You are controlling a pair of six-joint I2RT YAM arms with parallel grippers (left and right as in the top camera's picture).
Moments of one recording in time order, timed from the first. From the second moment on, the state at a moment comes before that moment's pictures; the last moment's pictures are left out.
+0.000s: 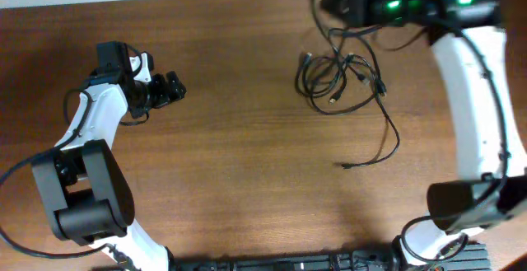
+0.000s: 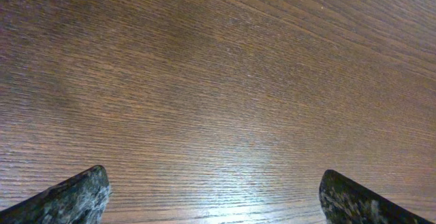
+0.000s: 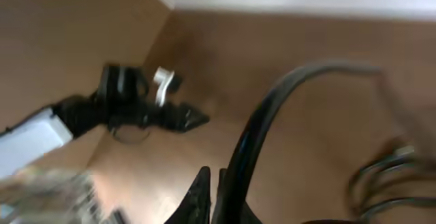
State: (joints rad) left arm 0.15 1.90 1.30 -0.61 0.31 -0.16; right arm 0.09 1.81 2.00 -0.99 -0.84 0.12
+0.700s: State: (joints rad) left arm 0.15 1.91 1.30 -0.61 0.31 -0.16; right arm -0.29 1.79 2.01 -0.33 -0.75 0.12
